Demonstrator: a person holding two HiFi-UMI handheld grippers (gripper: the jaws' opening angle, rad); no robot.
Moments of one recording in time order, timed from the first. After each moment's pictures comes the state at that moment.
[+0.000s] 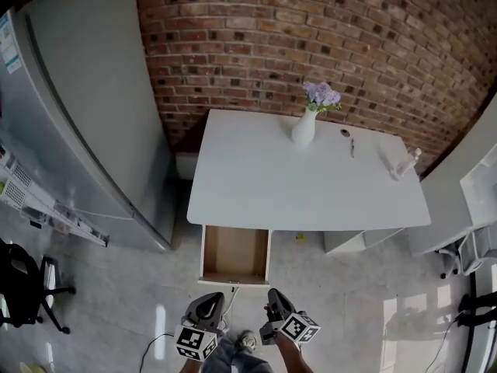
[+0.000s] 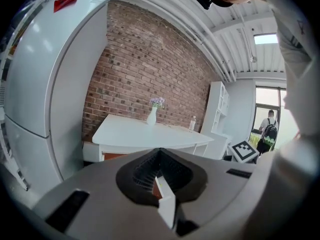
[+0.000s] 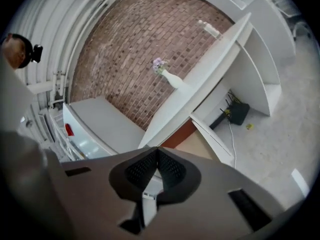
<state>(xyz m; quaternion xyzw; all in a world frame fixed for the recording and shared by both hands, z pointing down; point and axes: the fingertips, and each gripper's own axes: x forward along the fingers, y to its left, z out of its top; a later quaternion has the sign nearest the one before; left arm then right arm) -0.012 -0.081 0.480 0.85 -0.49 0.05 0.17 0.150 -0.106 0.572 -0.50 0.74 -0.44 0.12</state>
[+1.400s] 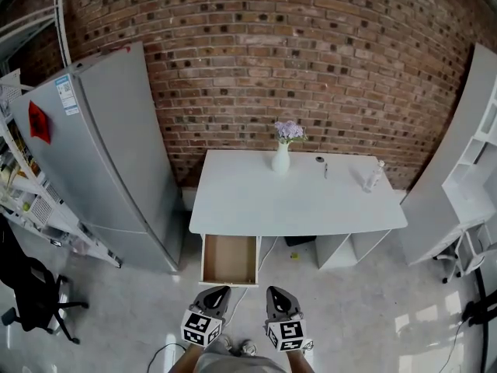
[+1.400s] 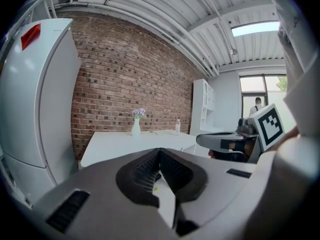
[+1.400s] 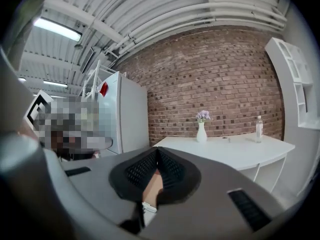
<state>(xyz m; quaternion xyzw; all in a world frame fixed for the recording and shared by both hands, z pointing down) 0.065 -0.012 0.367 0.88 -0.46 0.08 0.09 0.185 -0.013 0.365 -0.53 0.85 -0.06 -0.05</state>
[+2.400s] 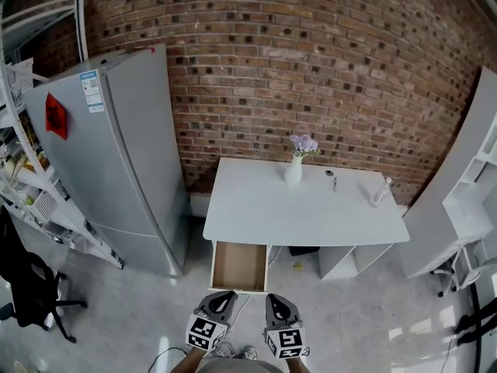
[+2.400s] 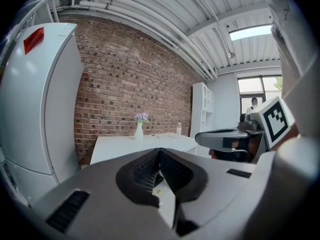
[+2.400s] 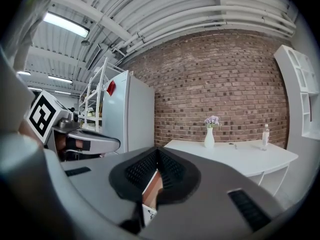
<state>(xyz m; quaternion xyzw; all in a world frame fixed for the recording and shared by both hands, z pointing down) 0.019 -0.006 0.348 0.88 -0.46 0.07 0.07 0.121 -0.001 0.339 -0.51 0.85 -0.04 -0.07</state>
